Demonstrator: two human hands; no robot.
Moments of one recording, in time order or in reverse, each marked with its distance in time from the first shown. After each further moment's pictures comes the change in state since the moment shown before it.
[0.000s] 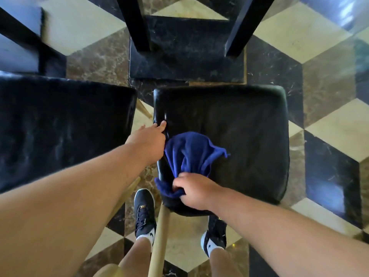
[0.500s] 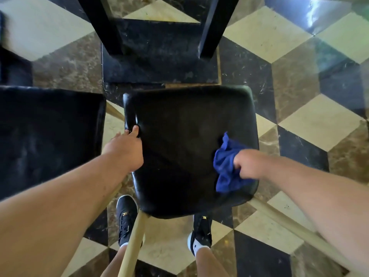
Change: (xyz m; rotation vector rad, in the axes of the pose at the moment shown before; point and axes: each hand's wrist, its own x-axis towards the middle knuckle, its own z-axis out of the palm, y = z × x) left_hand 0.007 0.023 0.002 0.023 -0.081 -0.137; right_hand -0.103 0.153 -0.120 -0.386 -0.217 0.516
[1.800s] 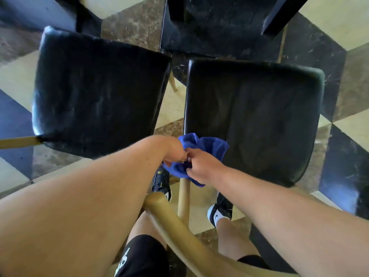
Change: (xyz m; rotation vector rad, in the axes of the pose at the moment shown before) left_hand -0.095 -0.014 0.046 -0.705 -0.484 -0.093; right_hand 0.001 -0.275 0.045 0.458 0.164 -0.373
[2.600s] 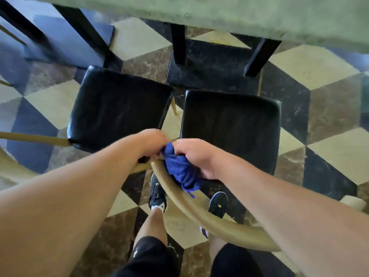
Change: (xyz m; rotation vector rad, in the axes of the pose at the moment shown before) left_hand -0.163 -0.008 0.008 0.034 0.439 0.118; right_hand -0.162 -0.120 -0.087 0.833 -0.205 0.107
